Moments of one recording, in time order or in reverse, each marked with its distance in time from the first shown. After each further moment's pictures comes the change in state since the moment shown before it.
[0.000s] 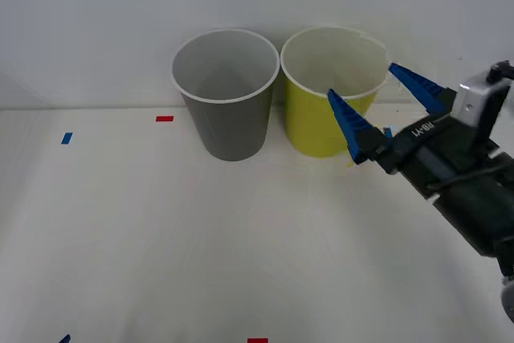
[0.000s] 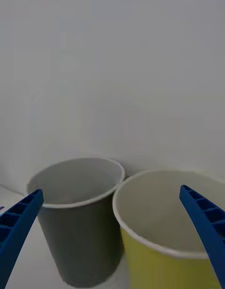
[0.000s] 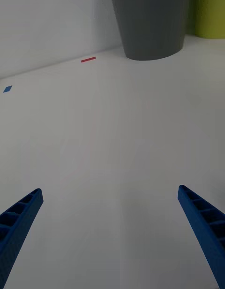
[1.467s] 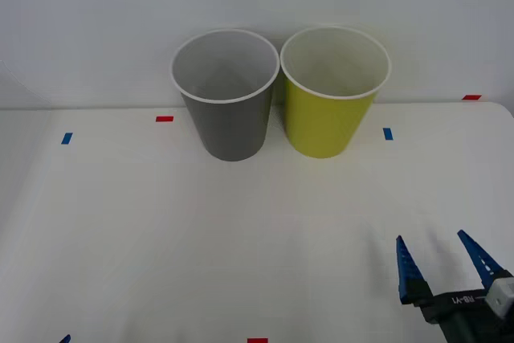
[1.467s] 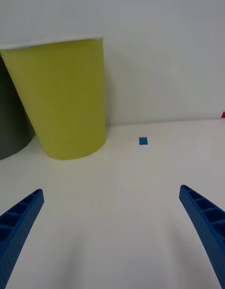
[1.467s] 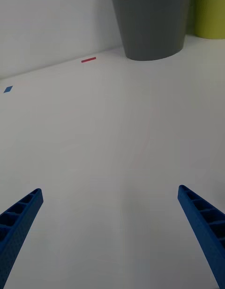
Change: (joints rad) right arm 0.502 0.191 0.064 0.443 0.457 -0.616 -0.194; left arm 0.000 0.000 0.000 0.000 0.000 0.000 0.000
